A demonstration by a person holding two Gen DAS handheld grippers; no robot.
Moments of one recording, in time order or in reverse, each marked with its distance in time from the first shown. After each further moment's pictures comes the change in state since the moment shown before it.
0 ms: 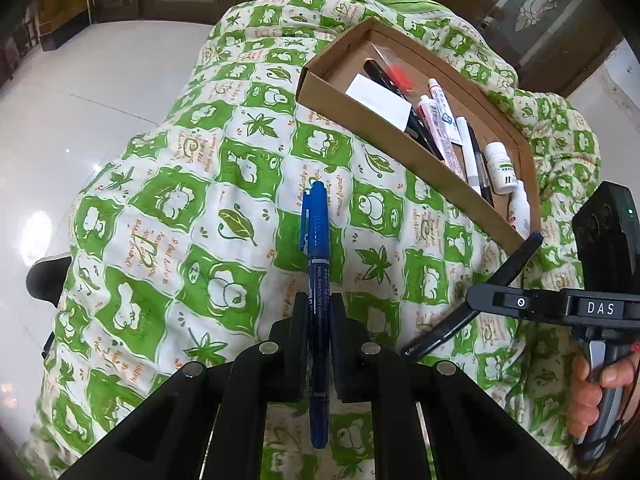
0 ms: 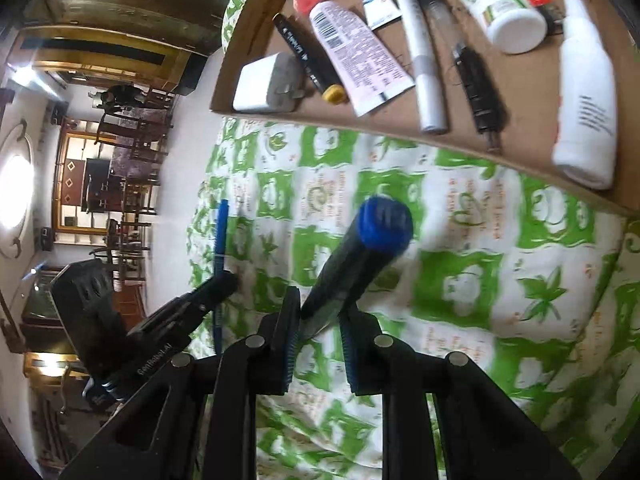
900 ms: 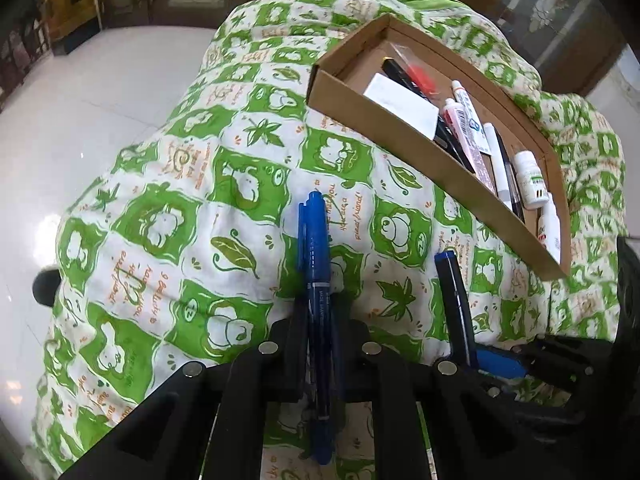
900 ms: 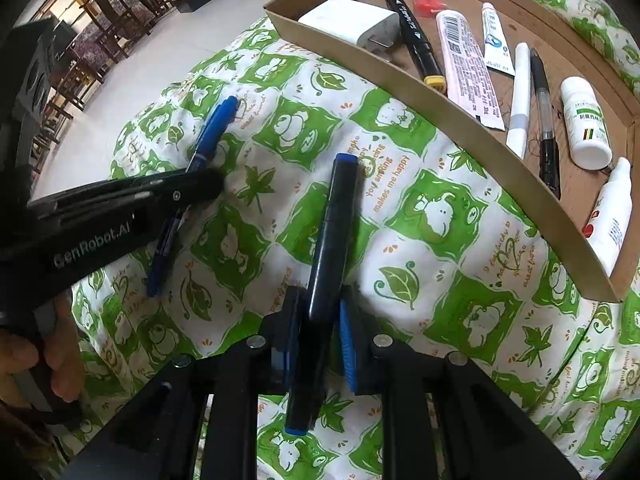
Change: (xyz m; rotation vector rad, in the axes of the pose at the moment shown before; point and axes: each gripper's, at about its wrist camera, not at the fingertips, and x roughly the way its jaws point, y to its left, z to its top) left arm 0.035 0.004 0.021 0.015 -0.033 0.050; right arm 0.063 0.083 -0.041 -0.446 0.007 -0.437
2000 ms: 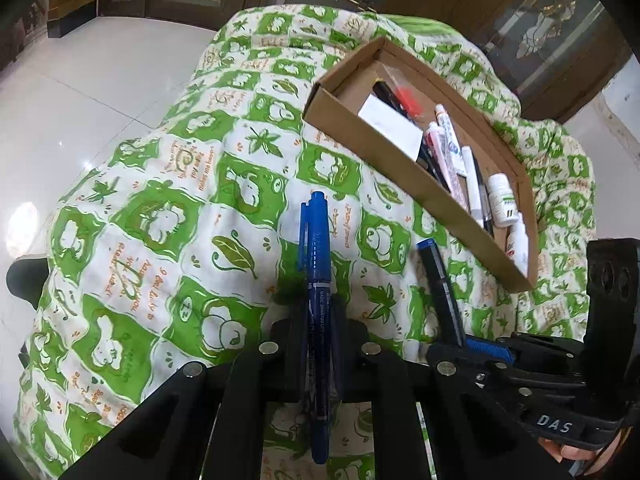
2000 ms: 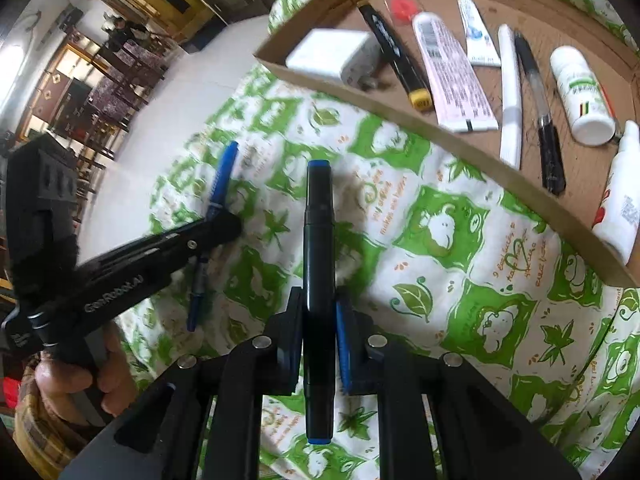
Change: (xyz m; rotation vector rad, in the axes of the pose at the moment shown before) left arm -0.016 0.021 -0.002 -0.077 -0.040 -0.140; right arm -0.018 -0.048 0.013 0.135 -0.077 0.199
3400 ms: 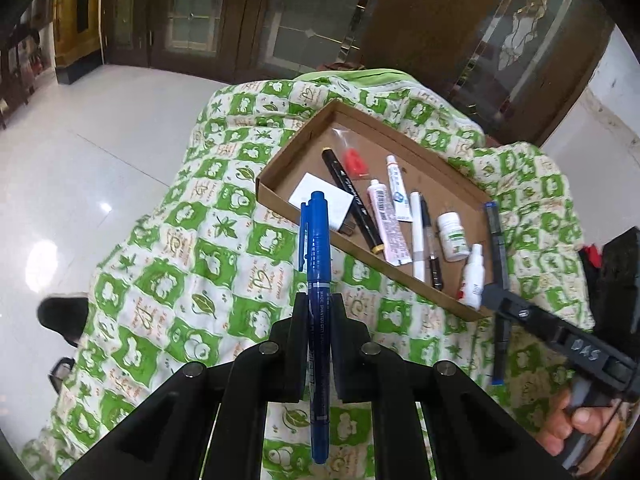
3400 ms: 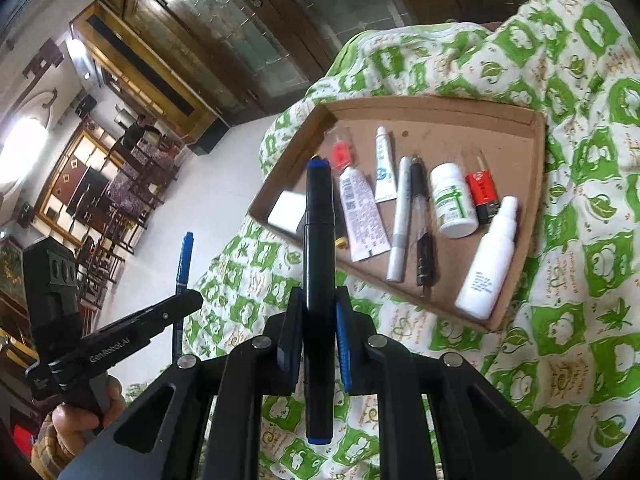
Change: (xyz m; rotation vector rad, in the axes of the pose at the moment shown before) left arm -0.060 -0.078 0.018 0.088 -0.130 0.110; right arm -0.110 -0.058 -0.002 0.127 -0.356 0.064
